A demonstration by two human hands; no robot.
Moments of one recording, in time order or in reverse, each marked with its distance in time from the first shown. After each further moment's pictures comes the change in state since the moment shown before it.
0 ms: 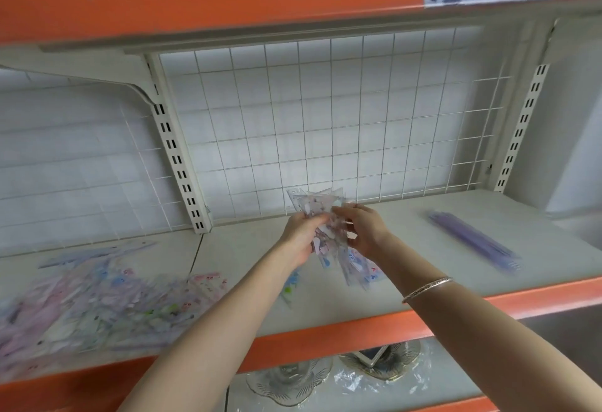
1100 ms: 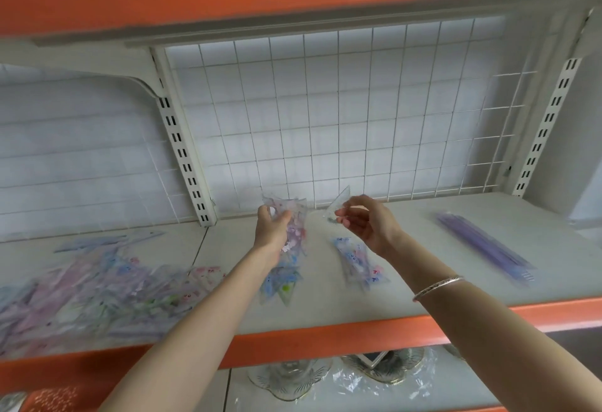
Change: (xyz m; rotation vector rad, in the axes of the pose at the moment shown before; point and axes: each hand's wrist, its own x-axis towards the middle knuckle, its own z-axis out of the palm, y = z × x) left_hand 0.022 -0.015 -0.045 0.146 0.389 0.108; right_hand 0.012 -0.009 -0.019 0.174 -0.114 0.021
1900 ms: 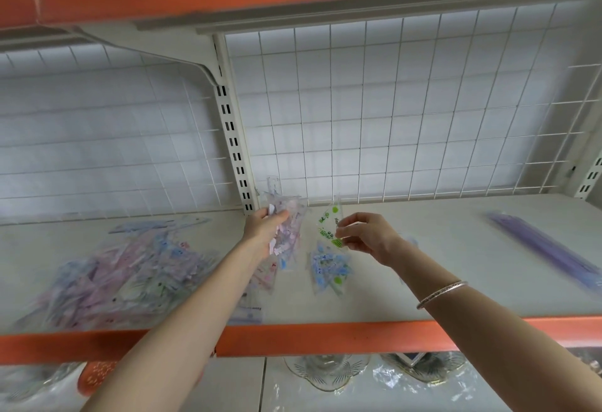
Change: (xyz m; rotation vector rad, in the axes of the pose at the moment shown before) left_hand 0.026 -0.008 -0.109 -0.037 0.046 -0.096; right_hand 0.004 0.057 0.067 -0.522 -0.100 0.067
